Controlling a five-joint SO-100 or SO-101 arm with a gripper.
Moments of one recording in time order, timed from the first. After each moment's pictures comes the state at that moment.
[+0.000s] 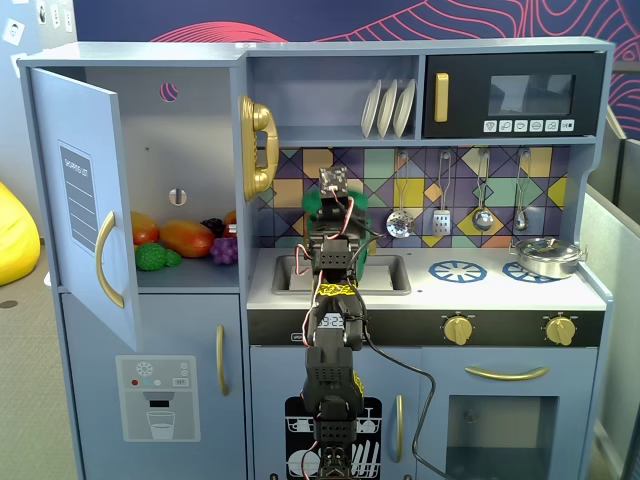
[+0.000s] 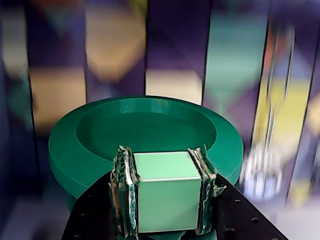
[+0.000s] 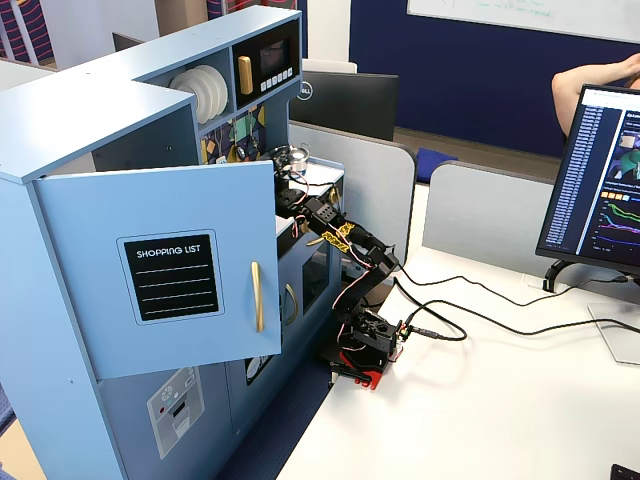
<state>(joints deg) 2.2 124.9 98.5 11.5 -97.5</state>
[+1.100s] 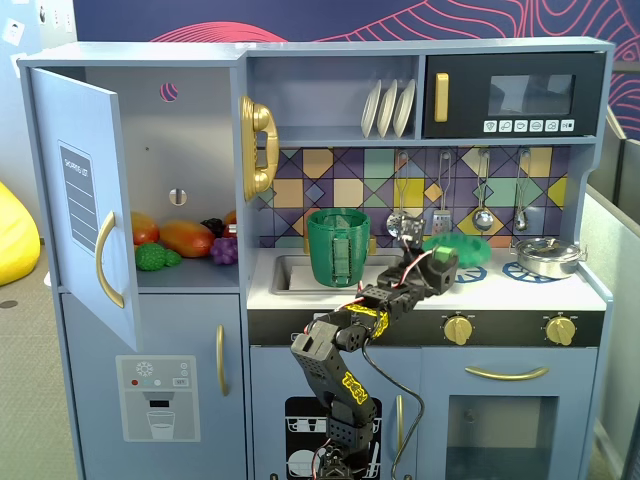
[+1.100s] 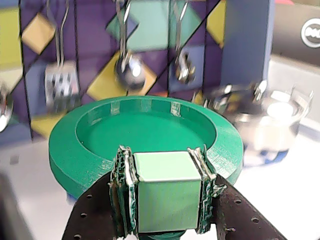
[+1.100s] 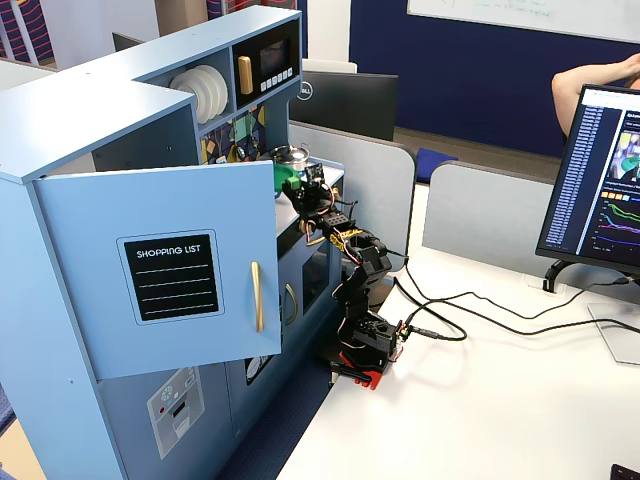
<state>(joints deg) 33.4 121.9 126.8 -14.9 -95.5</state>
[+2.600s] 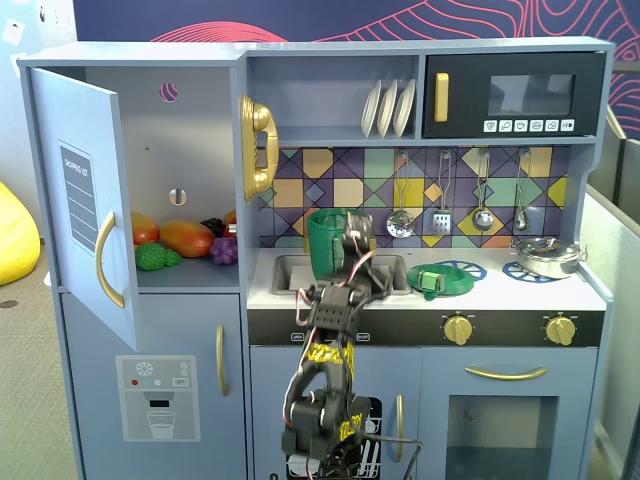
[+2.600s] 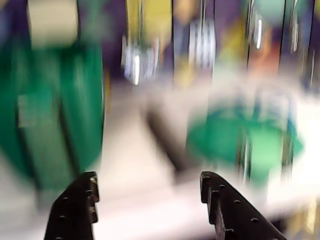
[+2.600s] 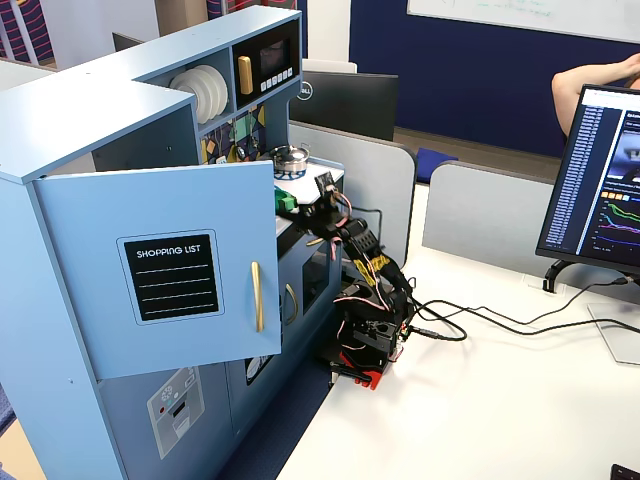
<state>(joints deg) 17.3 167.1 127.1 47.8 -89.9</state>
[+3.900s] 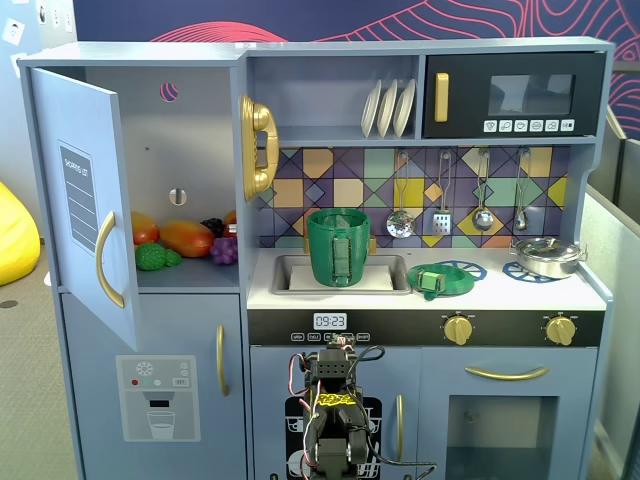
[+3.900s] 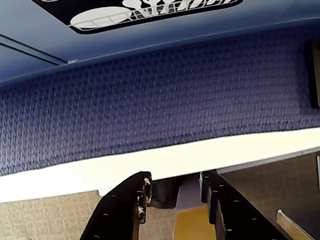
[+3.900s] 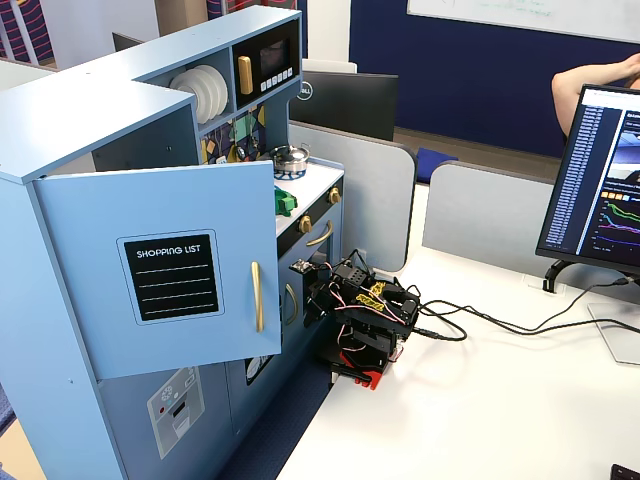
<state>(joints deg) -1.3 182.3 171.8 76.8 -84.4</state>
